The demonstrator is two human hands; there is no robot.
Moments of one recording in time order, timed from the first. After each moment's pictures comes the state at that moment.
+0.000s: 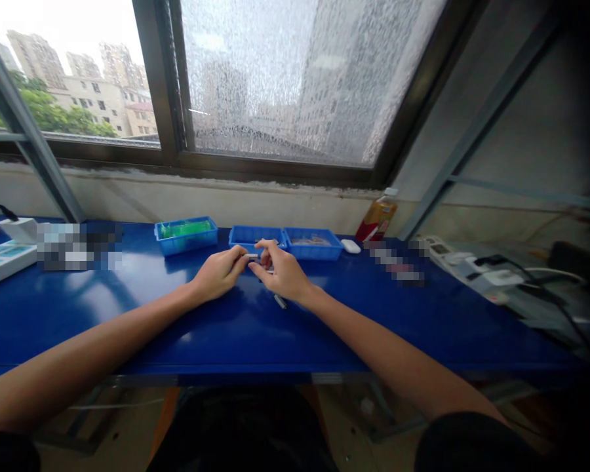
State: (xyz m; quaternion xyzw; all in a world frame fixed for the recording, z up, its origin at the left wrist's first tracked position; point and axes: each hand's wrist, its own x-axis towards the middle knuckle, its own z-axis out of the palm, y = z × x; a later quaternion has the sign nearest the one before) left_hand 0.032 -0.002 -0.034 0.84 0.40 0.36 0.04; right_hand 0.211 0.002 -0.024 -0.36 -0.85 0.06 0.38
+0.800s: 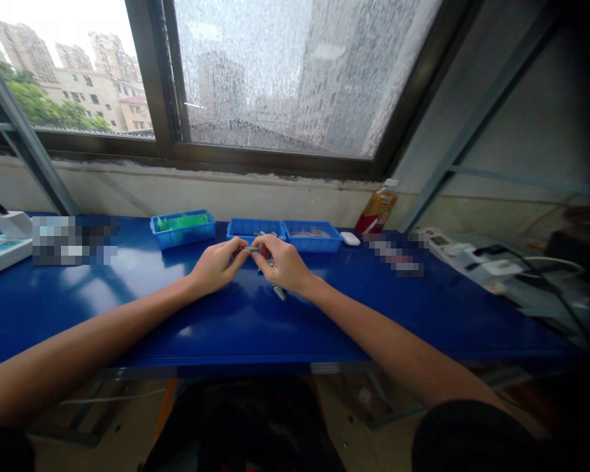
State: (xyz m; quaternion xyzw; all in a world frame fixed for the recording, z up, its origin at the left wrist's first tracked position) left_hand 0.034 -0.005 -0.033 0.84 0.38 0.39 0.01; right_hand 0.213 0.003 -0.024 -0.30 -0.87 0.02 0.40
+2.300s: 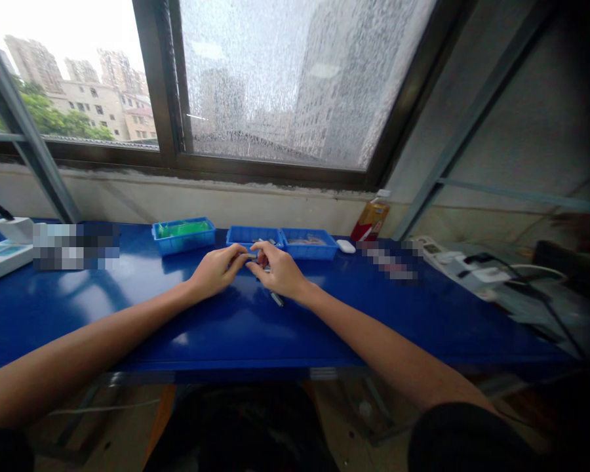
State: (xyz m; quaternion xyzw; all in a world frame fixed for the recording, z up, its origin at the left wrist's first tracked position) left_hand 0.033 0.000 -0.036 0.84 0.39 0.38 0.01; right_hand 0.212 0.004 -0.029 -0.34 -0.86 0.03 0.38
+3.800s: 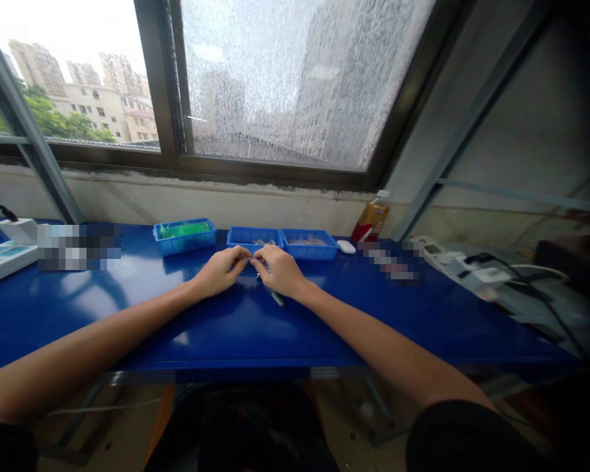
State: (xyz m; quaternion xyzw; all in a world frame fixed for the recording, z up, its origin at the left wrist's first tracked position) left_hand 0.034 0.010 -0.043 0.84 0.38 0.38 0.08; right_hand 0.215 0.014 -0.033 -0.35 -0.88 -0.07 0.33
